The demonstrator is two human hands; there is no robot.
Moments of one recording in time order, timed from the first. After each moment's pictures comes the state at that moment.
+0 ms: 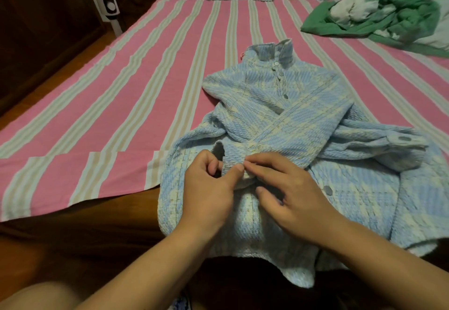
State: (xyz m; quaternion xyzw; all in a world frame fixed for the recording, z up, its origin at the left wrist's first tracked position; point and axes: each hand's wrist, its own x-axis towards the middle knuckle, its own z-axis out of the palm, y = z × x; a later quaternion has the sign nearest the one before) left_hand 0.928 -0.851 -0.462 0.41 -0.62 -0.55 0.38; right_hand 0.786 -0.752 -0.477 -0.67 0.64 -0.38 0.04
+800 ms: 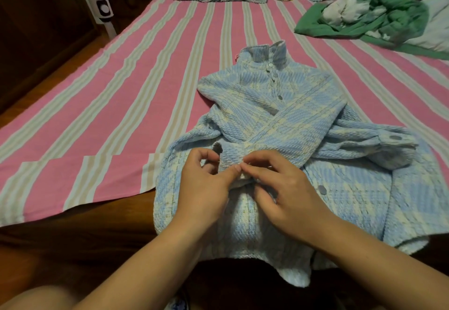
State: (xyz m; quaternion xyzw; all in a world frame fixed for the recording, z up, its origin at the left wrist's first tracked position) left_hand 0.923 -0.852 -0.456 0.40 -0.55 -0.65 0.34; right_hand 0.790 -0.753 -0.475 -0.66 0.65 -0.39 0.01
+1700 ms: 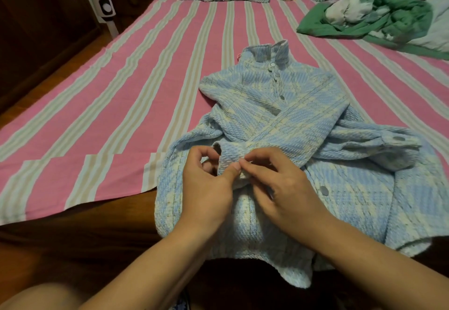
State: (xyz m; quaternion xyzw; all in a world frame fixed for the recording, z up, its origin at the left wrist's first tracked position) left_hand 0.920 -0.852 -0.466 0.40 -0.56 -0.61 0.38; right_hand 0.793 -0.759 -0.475 -0.66 0.65 -0.37 -0.05
